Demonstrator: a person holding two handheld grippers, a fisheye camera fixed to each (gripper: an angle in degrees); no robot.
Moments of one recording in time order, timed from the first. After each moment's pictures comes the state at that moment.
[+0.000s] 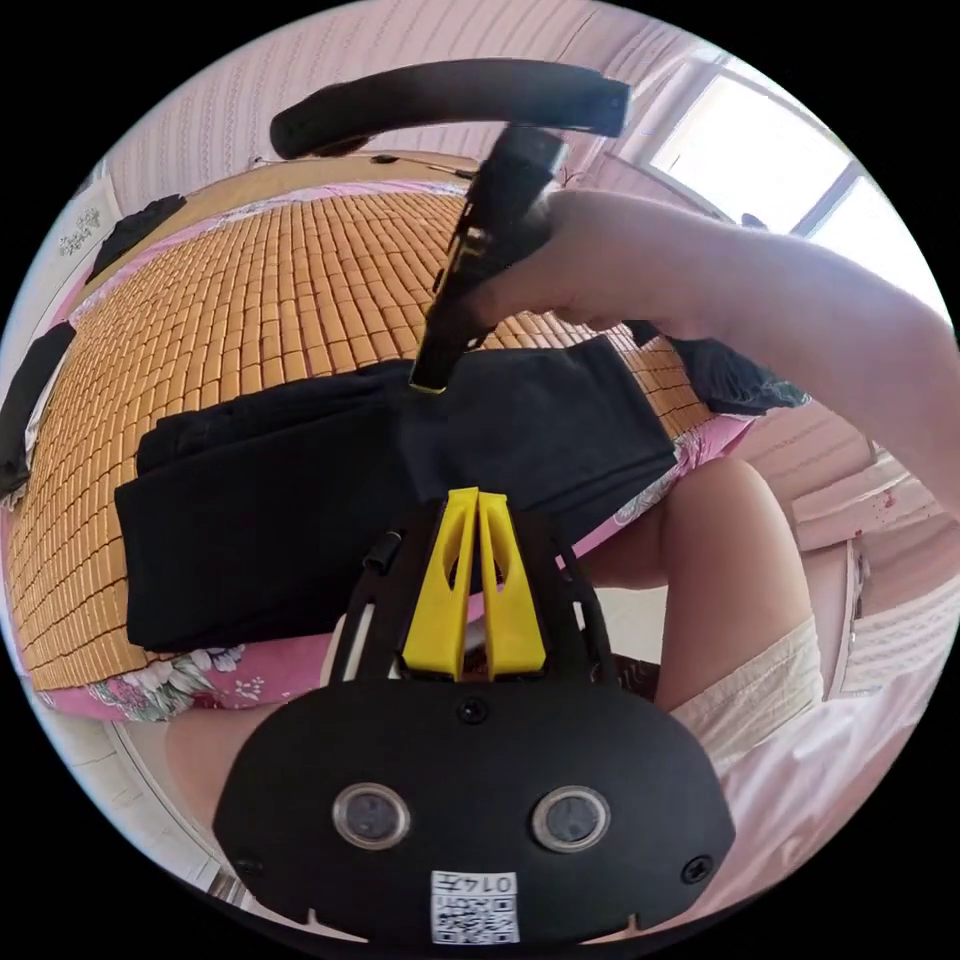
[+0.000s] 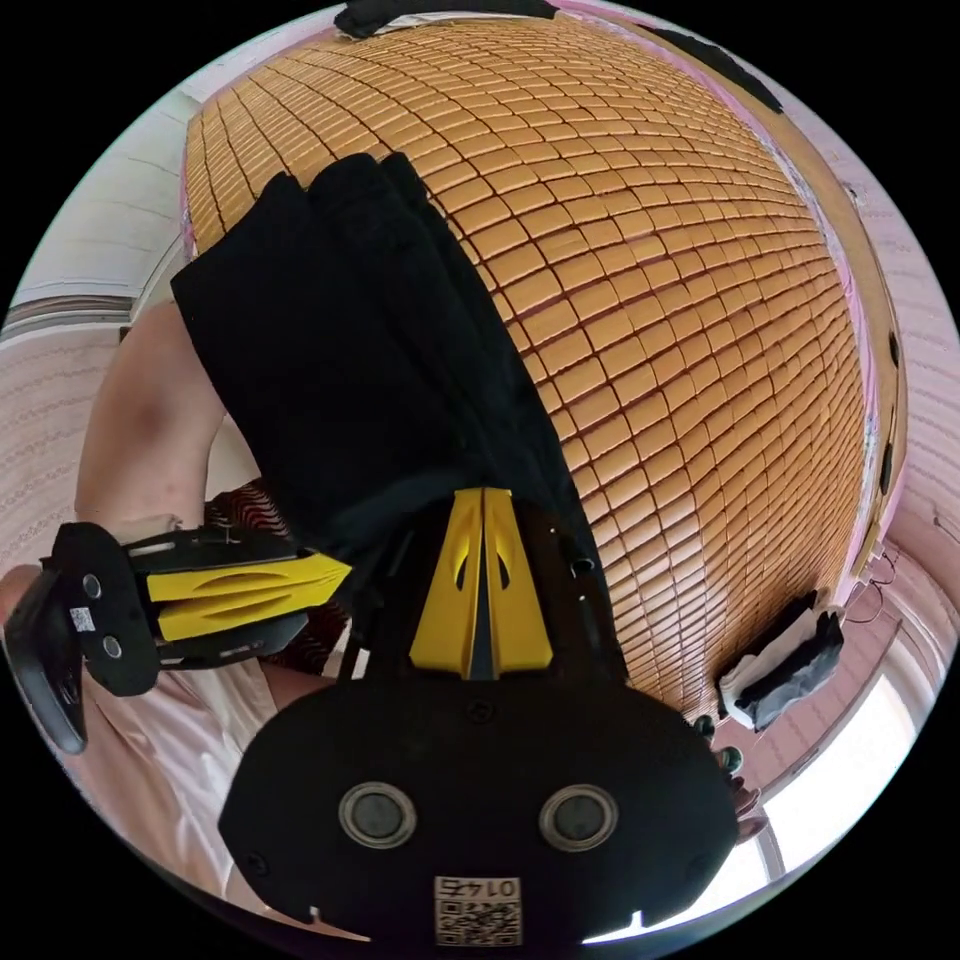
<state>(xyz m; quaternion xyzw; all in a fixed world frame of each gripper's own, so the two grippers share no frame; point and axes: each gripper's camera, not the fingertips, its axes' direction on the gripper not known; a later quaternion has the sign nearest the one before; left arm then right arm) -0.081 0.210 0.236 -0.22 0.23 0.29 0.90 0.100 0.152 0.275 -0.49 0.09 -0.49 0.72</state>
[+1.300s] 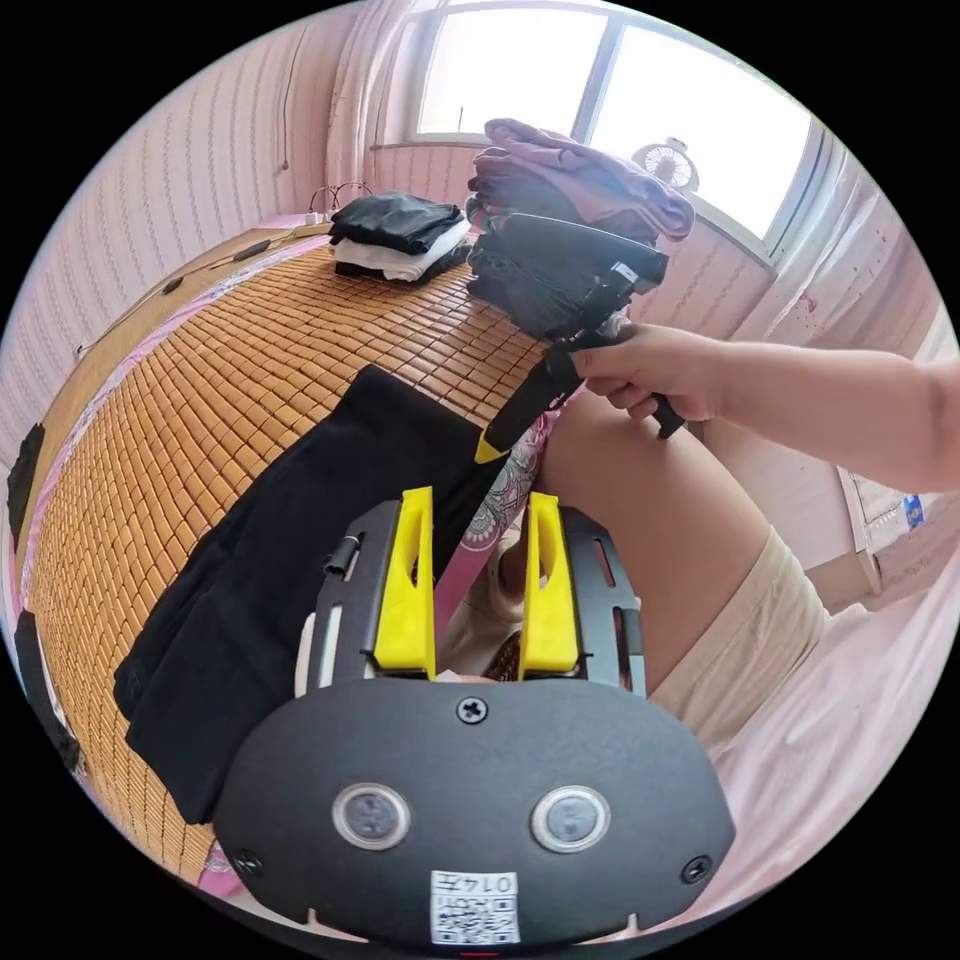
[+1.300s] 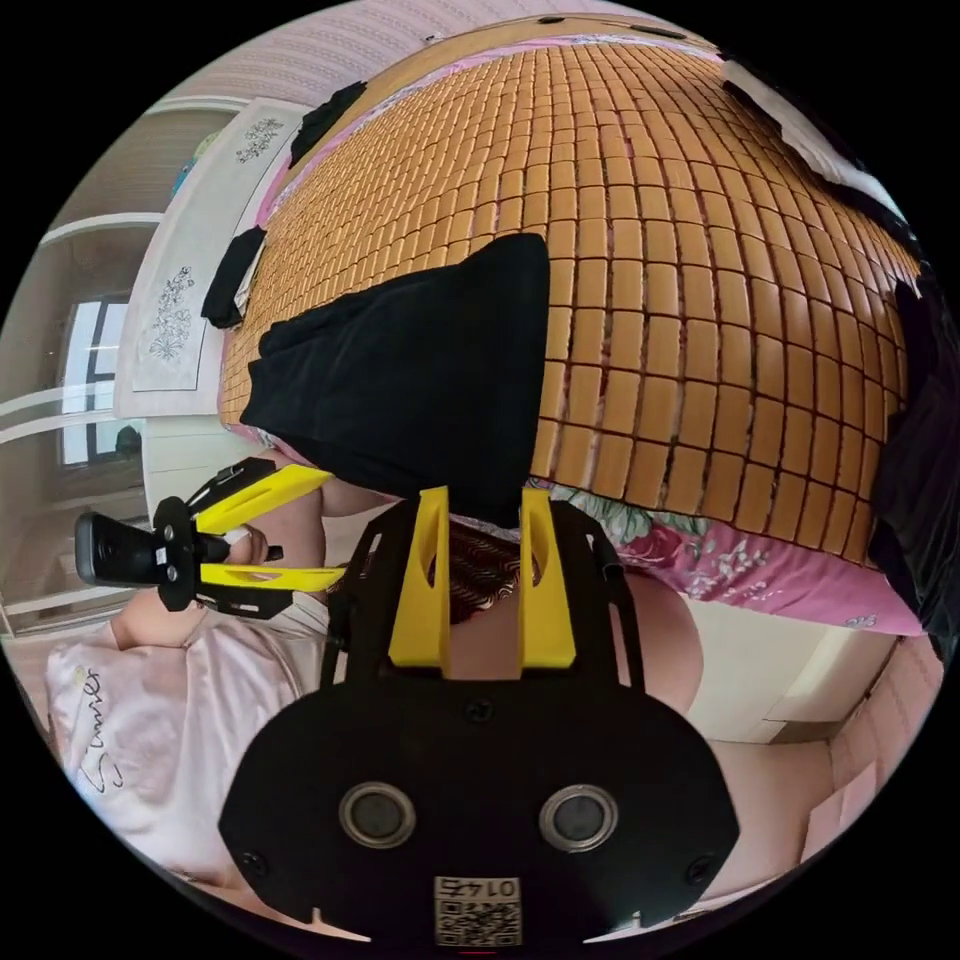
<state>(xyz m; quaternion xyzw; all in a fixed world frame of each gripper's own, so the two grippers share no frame) 0.090 0.308 0.145 -0.17 0.32 0.50 0.79 0.579 0.078 0.034 -0.43 -0.08 -0.03 0.90</state>
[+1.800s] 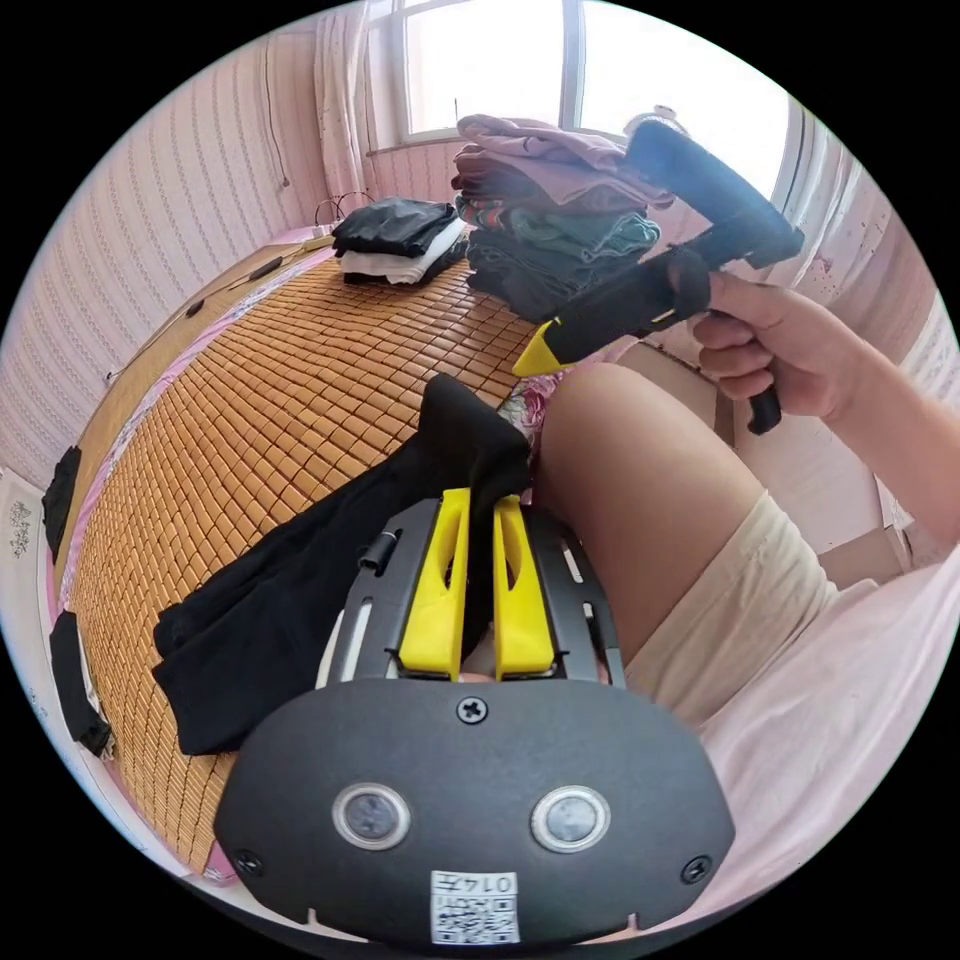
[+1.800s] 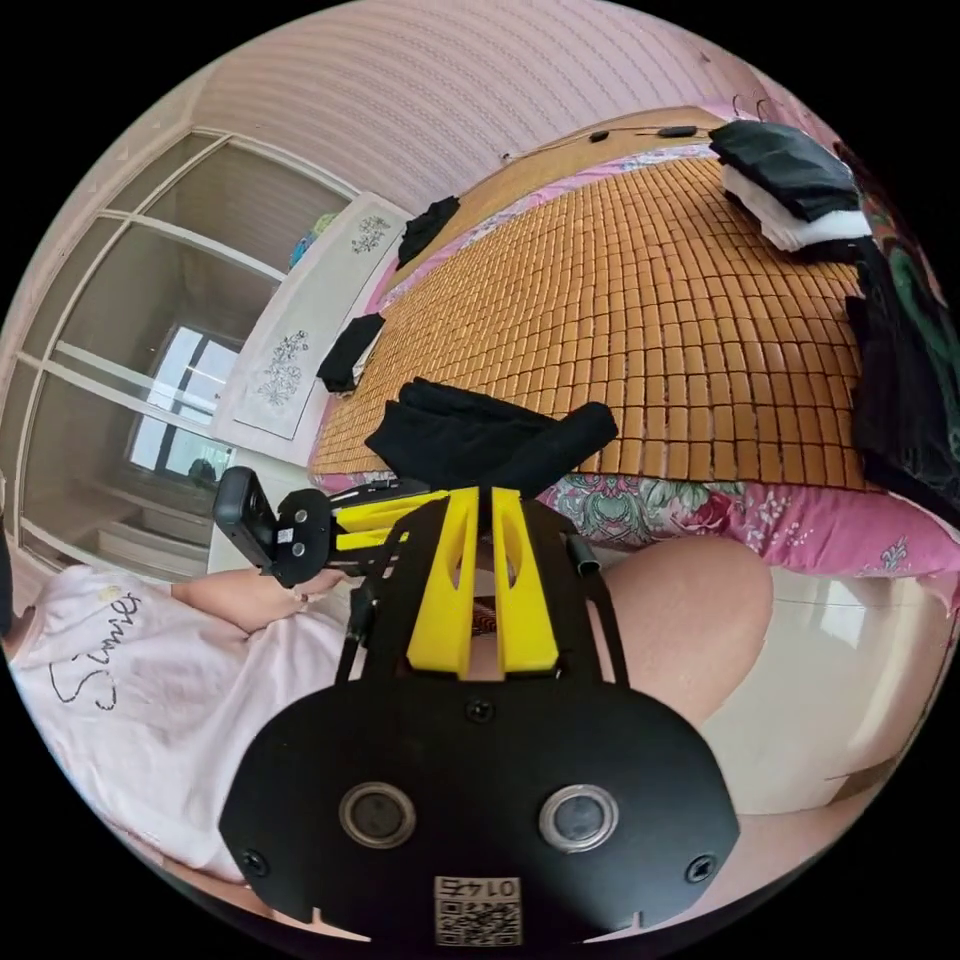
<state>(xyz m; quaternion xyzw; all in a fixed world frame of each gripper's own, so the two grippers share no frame) 0.072 0.339 0.102 -0.14 0.28 0.52 0.79 0.643 0.063 -0.167 -0.25 -0.17 0.00 0.95</state>
